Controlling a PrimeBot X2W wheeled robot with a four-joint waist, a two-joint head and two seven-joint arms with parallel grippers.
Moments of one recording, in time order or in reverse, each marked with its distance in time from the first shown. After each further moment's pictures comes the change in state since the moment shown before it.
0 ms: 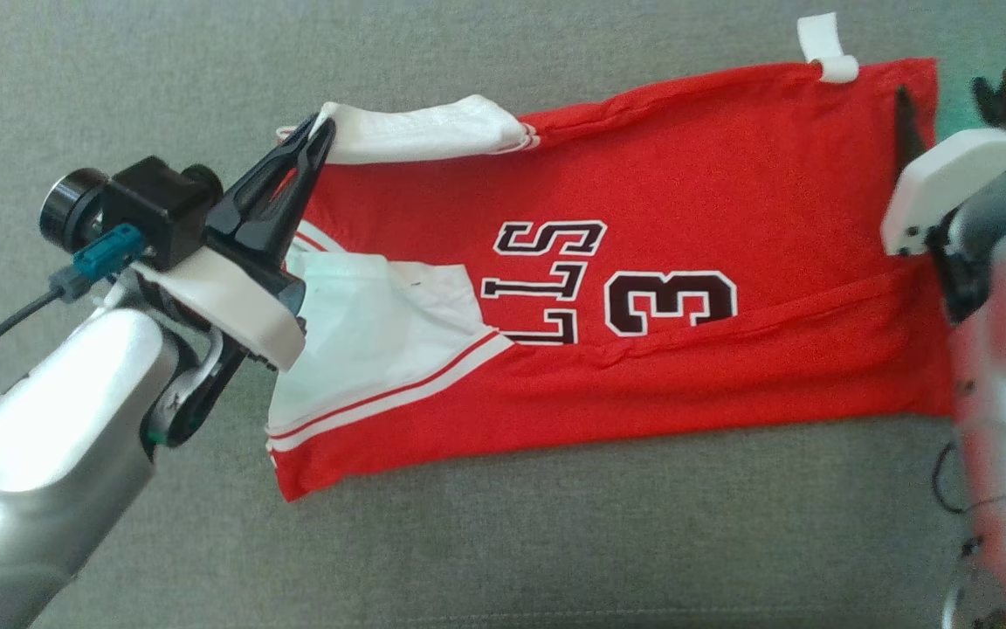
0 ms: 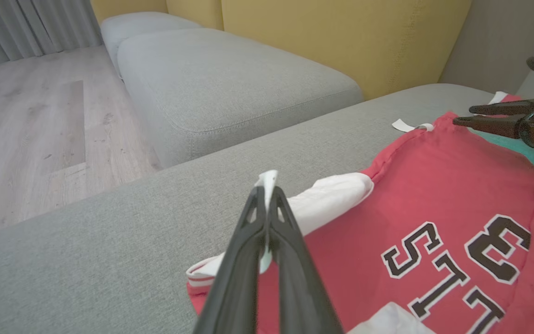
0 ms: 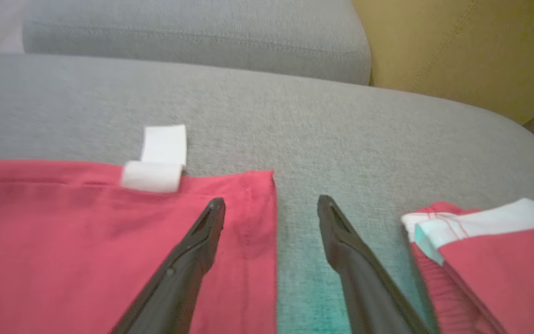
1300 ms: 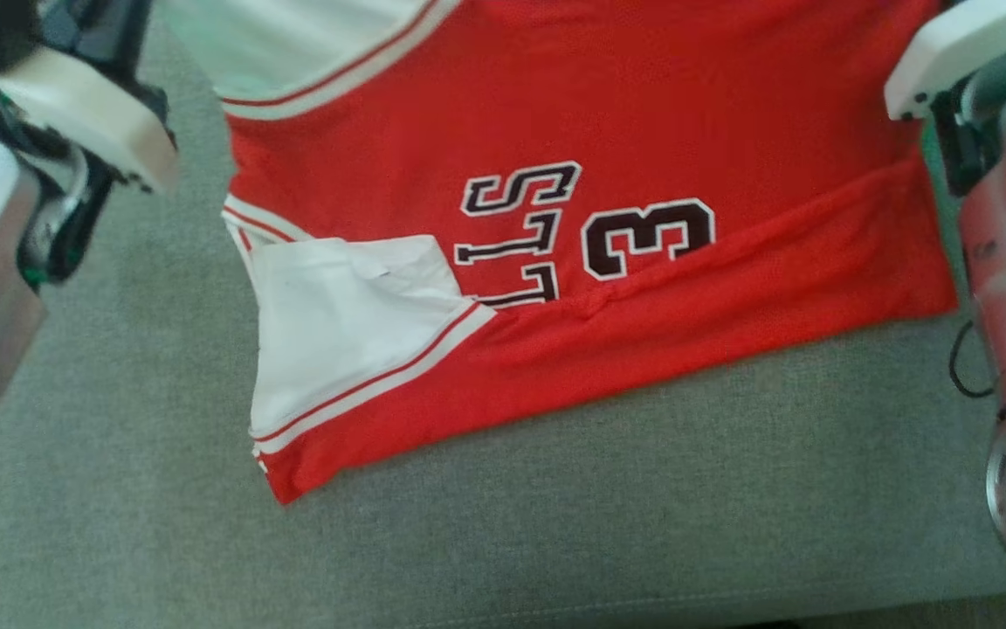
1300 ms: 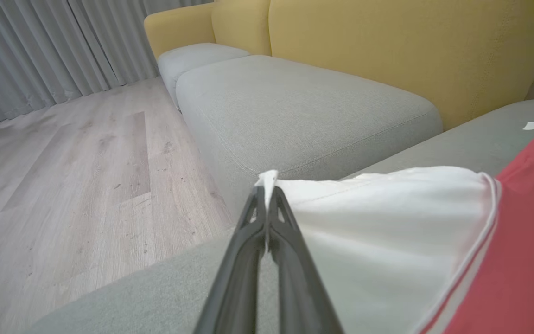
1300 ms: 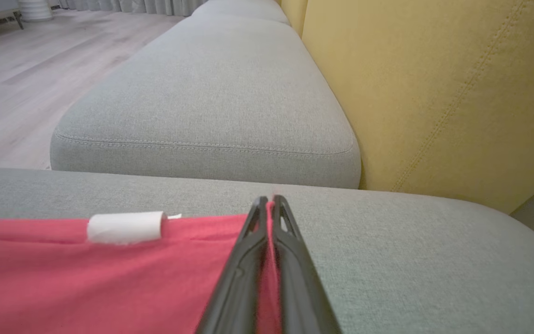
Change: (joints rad) left arm -0.252 0.008 0.065 0.243 0.002 -0.018 0.016; right arm -0.385 -0.072 0.076 0.459 -0.007 0.000 -0.347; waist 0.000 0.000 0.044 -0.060
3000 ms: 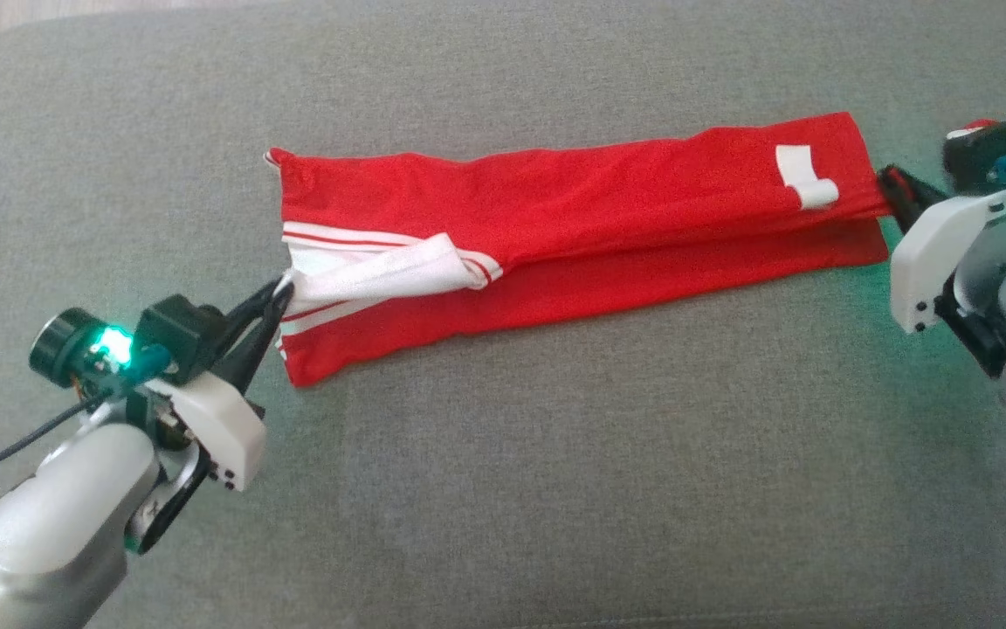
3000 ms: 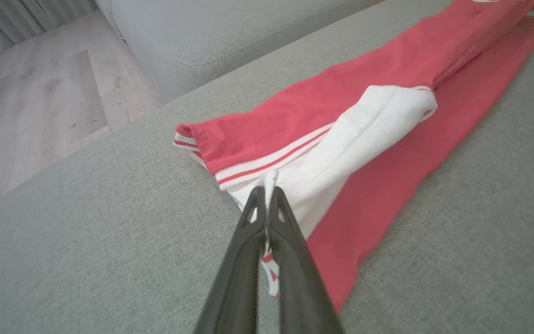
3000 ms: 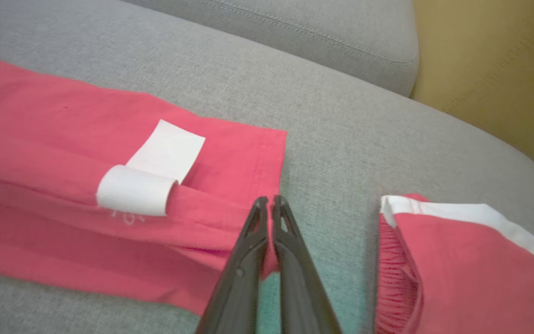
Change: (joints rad) left arm 0.388 0.048 -0.172 -0.091 0.060 0.034 -0.011; right arm 0.293 -0.303 0.838 -0.189 0.659 0.000 0.229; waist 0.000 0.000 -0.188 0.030
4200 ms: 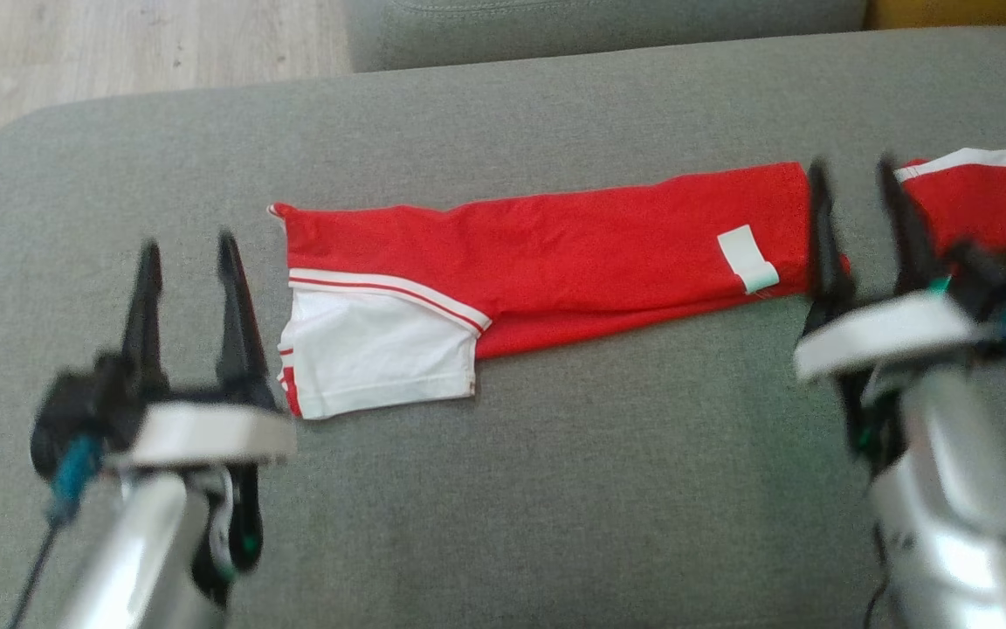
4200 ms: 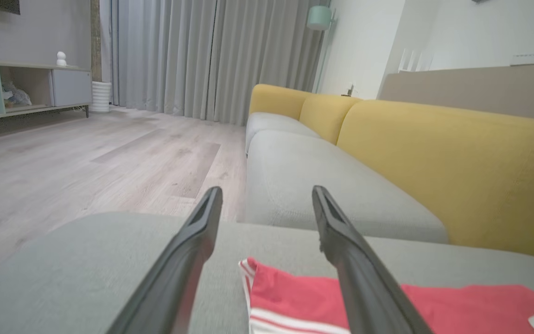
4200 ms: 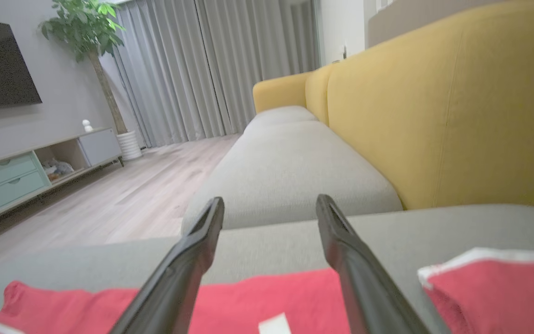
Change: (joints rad) left arm 0.296 -0.325 0.557 -0.160 0.024 0.222 -0.230; right arm 0.330 0.327 -0.596 -0.404 -0.185 0.000 -0.305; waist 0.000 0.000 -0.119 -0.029
